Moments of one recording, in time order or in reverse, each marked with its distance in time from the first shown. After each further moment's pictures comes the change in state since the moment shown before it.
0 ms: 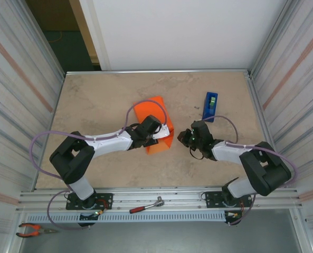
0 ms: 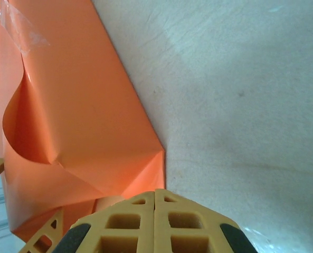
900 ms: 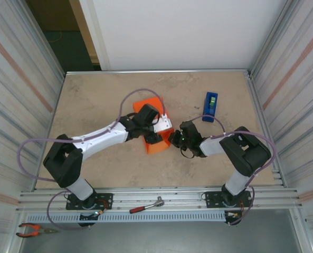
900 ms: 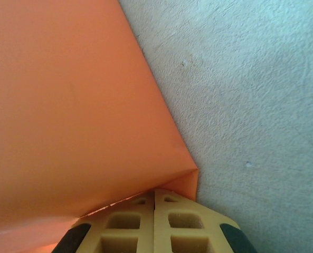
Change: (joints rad) left arm 0.064 -0.080 0.190 -0.247 0.306 -0.119; right arm 0.083 0.251 0.078 0.153 -0.011 0.010
